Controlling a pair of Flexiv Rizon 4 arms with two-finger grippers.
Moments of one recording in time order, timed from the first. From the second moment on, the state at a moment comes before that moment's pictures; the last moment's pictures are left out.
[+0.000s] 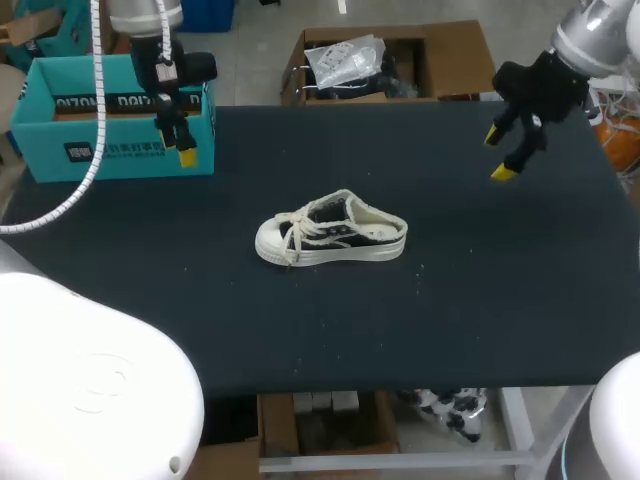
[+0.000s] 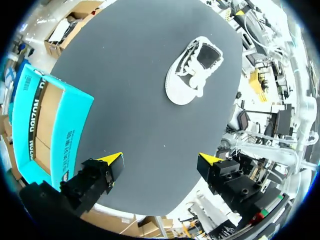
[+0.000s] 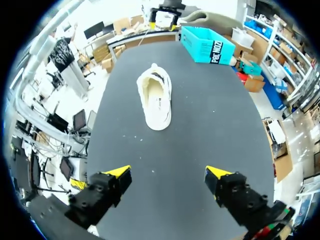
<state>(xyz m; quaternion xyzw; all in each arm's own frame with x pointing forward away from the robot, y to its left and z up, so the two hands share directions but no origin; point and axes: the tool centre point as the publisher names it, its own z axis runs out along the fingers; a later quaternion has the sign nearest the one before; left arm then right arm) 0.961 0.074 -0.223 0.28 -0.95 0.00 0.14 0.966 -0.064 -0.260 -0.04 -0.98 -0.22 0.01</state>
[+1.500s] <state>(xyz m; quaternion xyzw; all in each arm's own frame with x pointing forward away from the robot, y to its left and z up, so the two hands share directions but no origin) 0.938 -0.043 -0.259 0.64 -0.75 -0.05 0.16 0.948 0.040 -0.341 -0.06 -0.93 -0.35 -0.01</state>
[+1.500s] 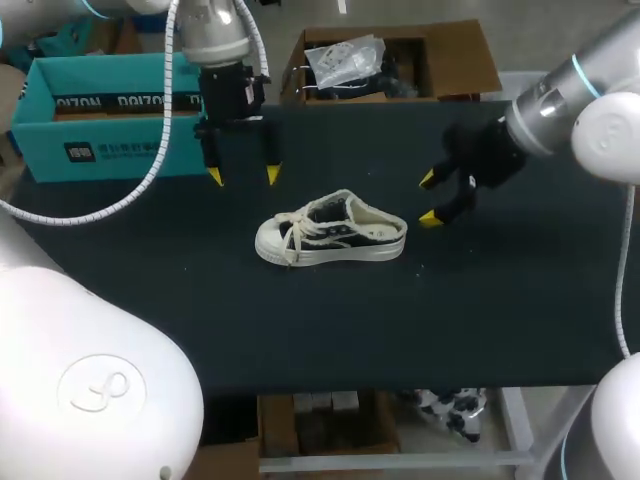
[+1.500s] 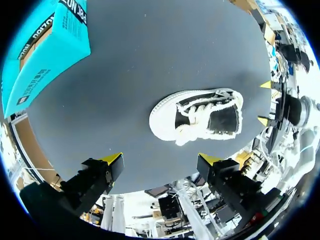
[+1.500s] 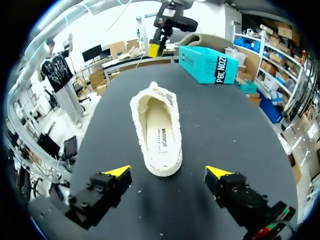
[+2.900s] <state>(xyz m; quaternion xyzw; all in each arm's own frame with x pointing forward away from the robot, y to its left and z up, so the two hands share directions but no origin) 0.921 -0.129 -0.274 0.63 -0.75 -0.12 0.14 0.947 0.113 -0.428 -0.05 -0.87 -0.48 0.00</state>
